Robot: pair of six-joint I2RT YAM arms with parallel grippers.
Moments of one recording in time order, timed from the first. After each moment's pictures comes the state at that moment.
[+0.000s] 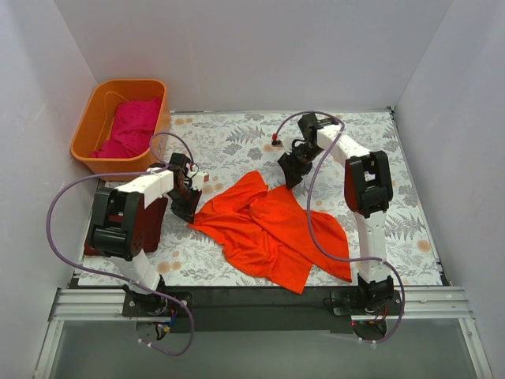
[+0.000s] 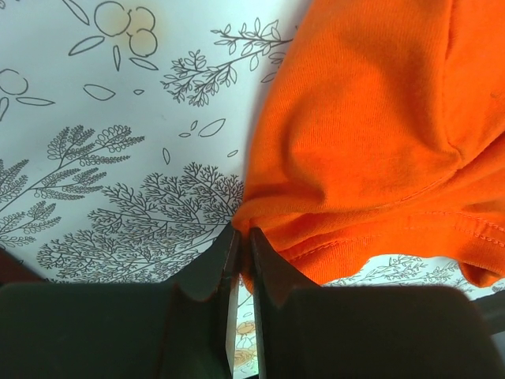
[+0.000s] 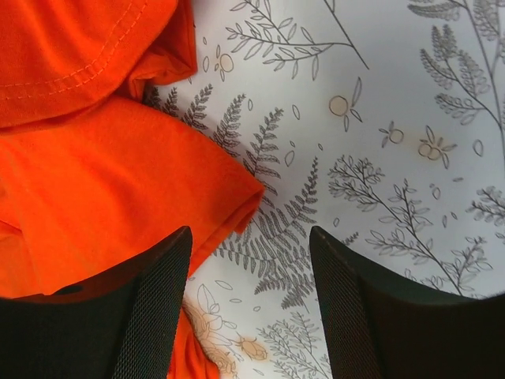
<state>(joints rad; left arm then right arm) -0.20 1.71 1.04 -0.77 0.19 0.17 0.33 2.26 1.88 -1.06 -0.58 -0.64</state>
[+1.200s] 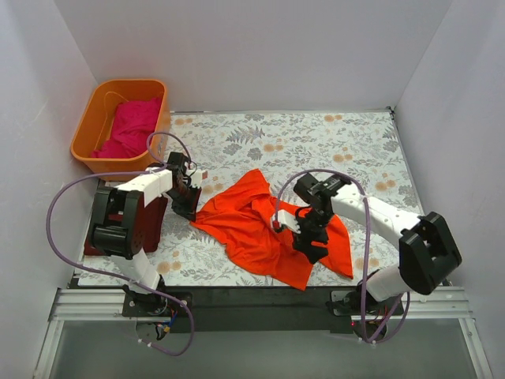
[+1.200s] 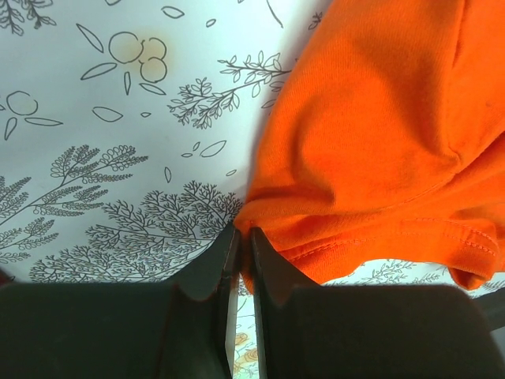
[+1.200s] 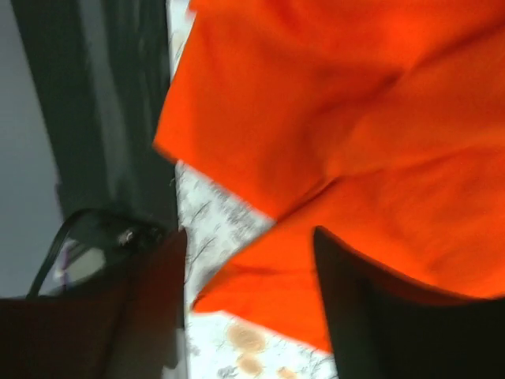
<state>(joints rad) -0.19 1.73 1.05 -0.74 0.24 0.13 0.69 1.49 1.06 -1.12 -0.52 -0.91</state>
